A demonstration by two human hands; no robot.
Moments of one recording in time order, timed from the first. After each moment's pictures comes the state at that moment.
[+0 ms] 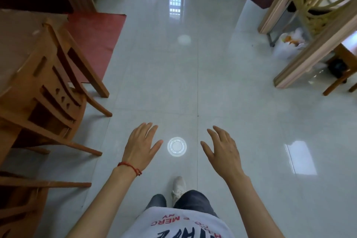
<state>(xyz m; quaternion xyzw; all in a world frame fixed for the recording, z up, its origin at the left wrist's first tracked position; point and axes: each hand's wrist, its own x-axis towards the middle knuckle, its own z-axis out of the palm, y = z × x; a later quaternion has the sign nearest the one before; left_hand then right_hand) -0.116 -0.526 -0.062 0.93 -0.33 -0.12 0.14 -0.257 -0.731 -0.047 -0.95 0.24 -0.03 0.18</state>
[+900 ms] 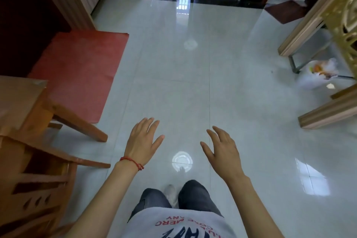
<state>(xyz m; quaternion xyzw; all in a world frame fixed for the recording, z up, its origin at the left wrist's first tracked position) 0.315 -0.714 -0.053 0.93 -0.32 -0.11 0.16 0.172 -0.912 -0.048 -0.95 0.23 -0.05 0.18</state>
